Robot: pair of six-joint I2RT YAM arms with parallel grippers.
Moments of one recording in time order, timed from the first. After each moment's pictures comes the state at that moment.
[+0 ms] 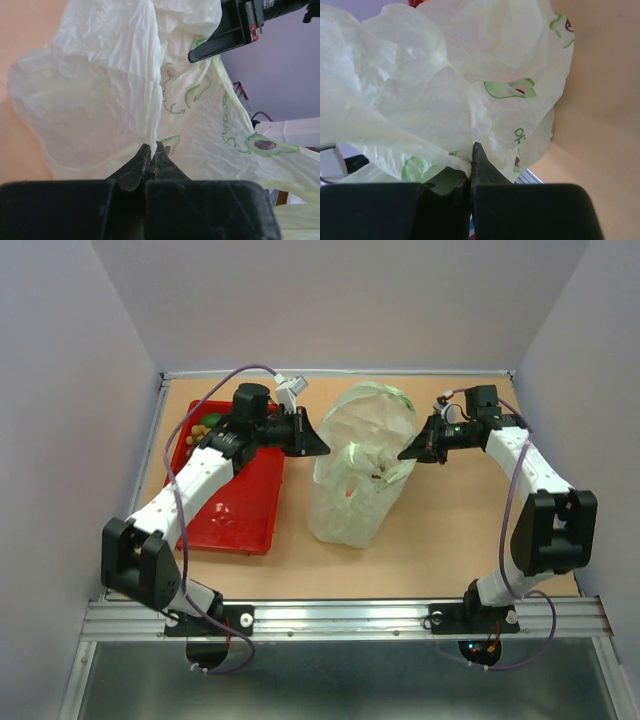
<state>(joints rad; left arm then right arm) -0.44 1.37 1.22 -0.29 0.67 -0.49 0.03 1.54 1.28 -0.71 -0.96 0.55</state>
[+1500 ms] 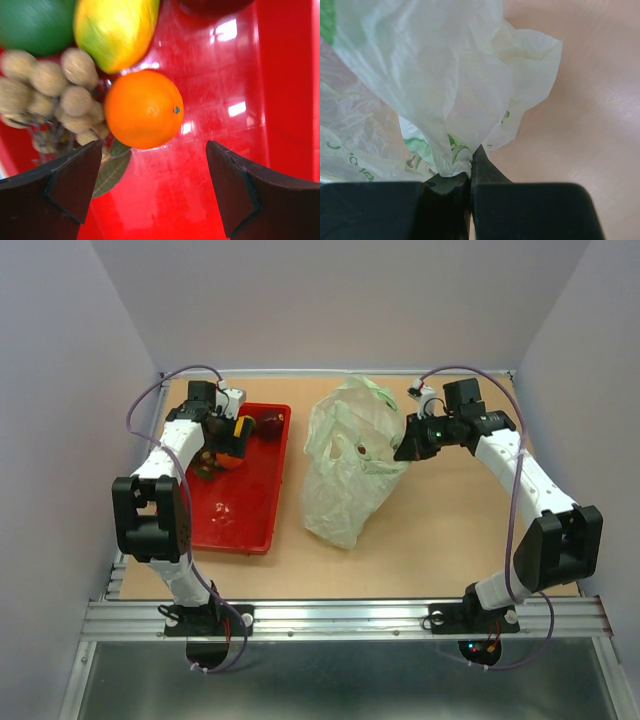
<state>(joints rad) -0.04 1.69 1.36 -0.63 0.14 0.25 0.20 1.50 1.33 -0.72 -0.64 0.00</state>
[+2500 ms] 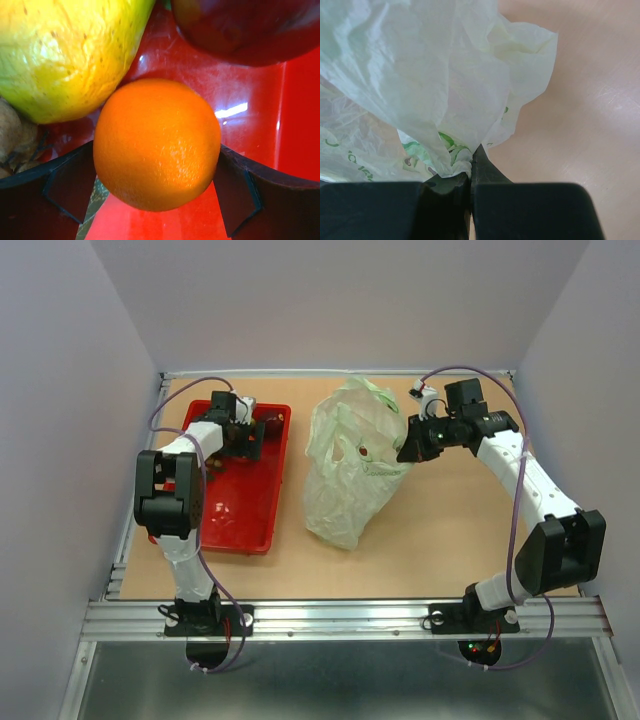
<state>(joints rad) -0.09 1.90 1.31 -0.42 0.07 0.08 0.20 1.48 1.34 -0.76 -0.61 -0.03</state>
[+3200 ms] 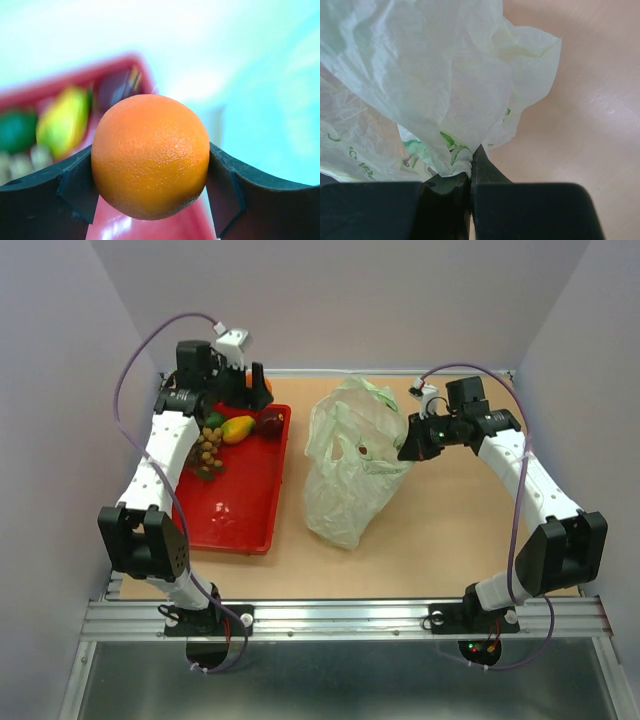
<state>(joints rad) -0.11 1.59 1.49 -0.54 0.41 0.06 0.20 1.48 1.36 -0.78 -0.61 -0.07</state>
